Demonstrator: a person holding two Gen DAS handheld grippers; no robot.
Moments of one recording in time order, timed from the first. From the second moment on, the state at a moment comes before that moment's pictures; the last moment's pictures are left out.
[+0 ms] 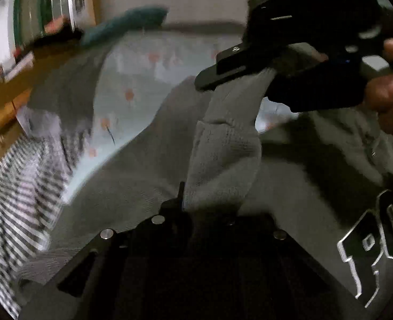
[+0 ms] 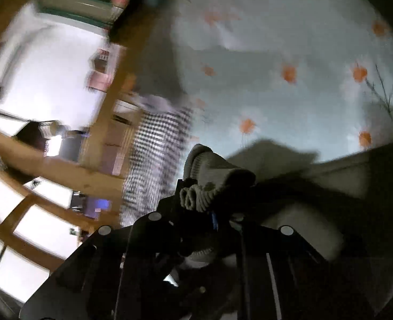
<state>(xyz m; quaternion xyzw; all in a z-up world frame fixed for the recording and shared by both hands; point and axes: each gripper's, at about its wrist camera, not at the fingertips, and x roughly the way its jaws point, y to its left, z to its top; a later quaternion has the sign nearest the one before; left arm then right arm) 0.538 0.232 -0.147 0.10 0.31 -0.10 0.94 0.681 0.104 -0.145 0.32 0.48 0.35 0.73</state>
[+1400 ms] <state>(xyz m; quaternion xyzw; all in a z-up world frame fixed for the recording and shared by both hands) 0.514 0.163 -0.140 -0.01 0.45 -0.07 0.89 0.443 -0.266 -0.158 0.40 0.32 0.01 0.86</state>
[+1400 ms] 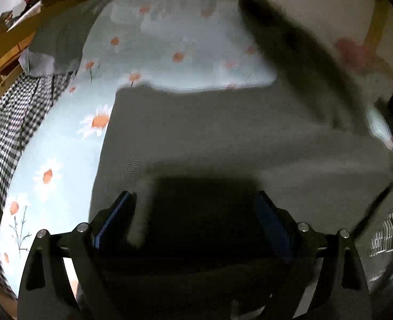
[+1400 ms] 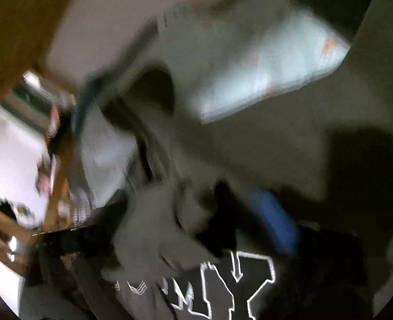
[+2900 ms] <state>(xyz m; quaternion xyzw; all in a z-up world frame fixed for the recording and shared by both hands) 0.462 -0.077 -0.060 0.05 0.36 -0.25 0.90 0.358 -0.274 -0.063 0.13 0.33 -0.05 0.93</state>
